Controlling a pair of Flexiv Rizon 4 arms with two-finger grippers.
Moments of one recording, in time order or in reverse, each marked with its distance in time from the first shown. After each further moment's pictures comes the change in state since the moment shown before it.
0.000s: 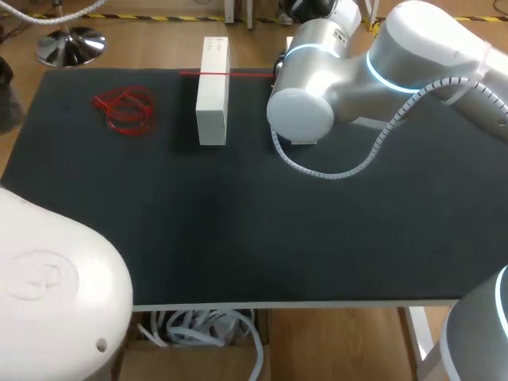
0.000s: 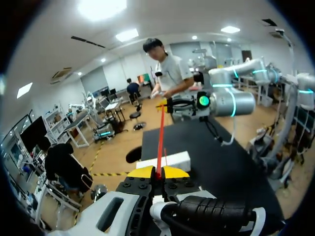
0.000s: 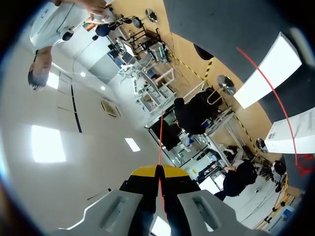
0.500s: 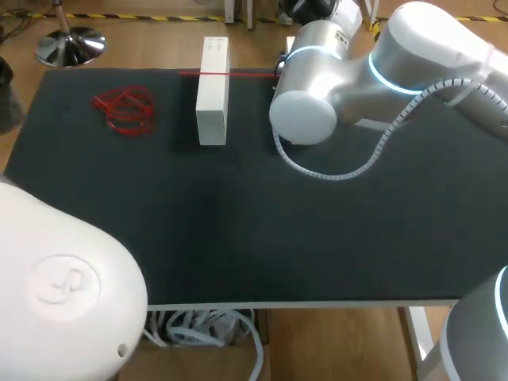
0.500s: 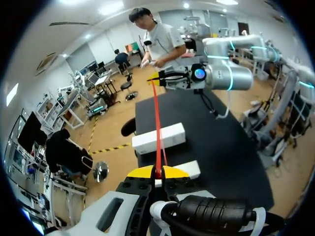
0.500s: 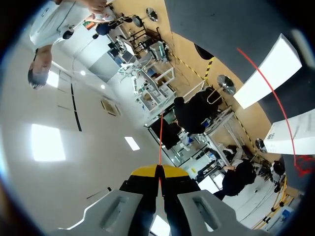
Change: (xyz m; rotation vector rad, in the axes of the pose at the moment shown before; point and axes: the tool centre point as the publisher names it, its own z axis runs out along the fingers) left arm 0.005 0.006 -0.002 -0.317 0.067 0.063; right arm 0.000 0.000 -0.003 0.011 -0.004 -0.007
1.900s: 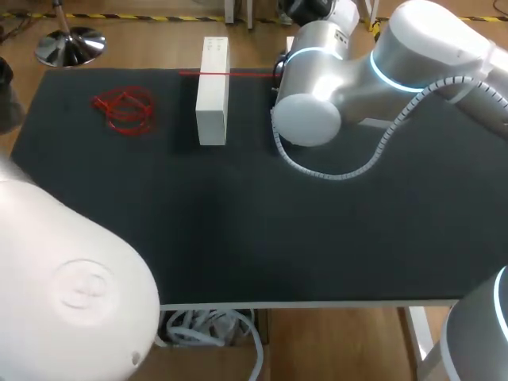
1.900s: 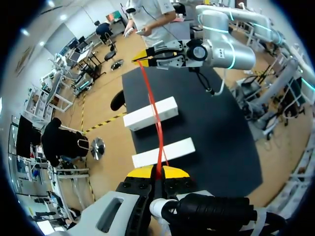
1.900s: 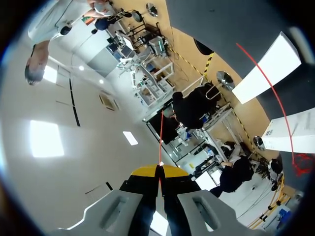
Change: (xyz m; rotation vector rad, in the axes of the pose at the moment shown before) left arm -0.001 -0.026 0.008 -0.367 0.099 0.090; right arm -0.004 -0.013 -0.003 0.049 -0.016 -0.011
